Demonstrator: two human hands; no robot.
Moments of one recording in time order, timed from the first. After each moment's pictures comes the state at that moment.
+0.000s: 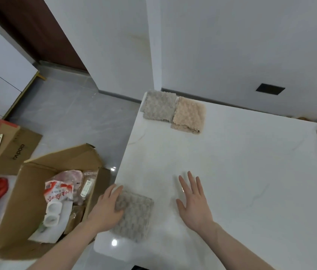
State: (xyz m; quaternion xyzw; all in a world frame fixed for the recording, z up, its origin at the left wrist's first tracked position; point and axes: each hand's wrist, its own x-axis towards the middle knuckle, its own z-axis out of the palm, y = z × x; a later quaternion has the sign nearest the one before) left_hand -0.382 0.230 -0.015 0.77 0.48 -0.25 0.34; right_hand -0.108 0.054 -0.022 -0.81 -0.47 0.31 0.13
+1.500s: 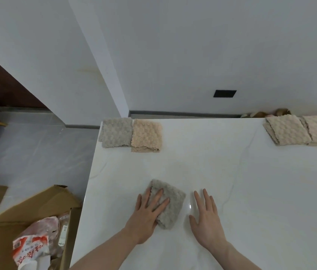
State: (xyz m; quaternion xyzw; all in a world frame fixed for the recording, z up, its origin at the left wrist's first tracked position) left_hand -0.177 0.164 -0.068 0.96 0.11 -0.19 0.16; right_hand -0.014 -0.033 -0.039 -0.89 -0.30 0.29 0.16
